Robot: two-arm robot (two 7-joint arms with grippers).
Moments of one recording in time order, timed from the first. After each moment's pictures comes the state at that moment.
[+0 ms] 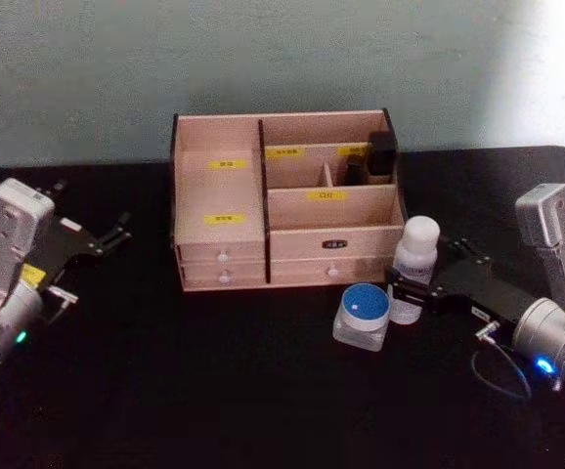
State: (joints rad) left arm -0.20 0.60 0.45 -1.41 -0.25 -0.12 0.03; right arm 0.05 0.53 -0.31 -1.60 0.42 0.13 0.32
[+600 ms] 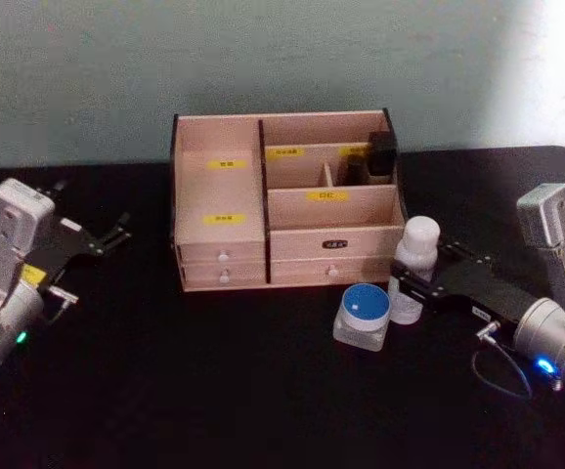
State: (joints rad) left arm -0.20 0.60 0.45 -1.41 -0.25 -0.12 0.03; right arm 0.05 0.53 -0.31 -1.60 0.42 0.13 0.32
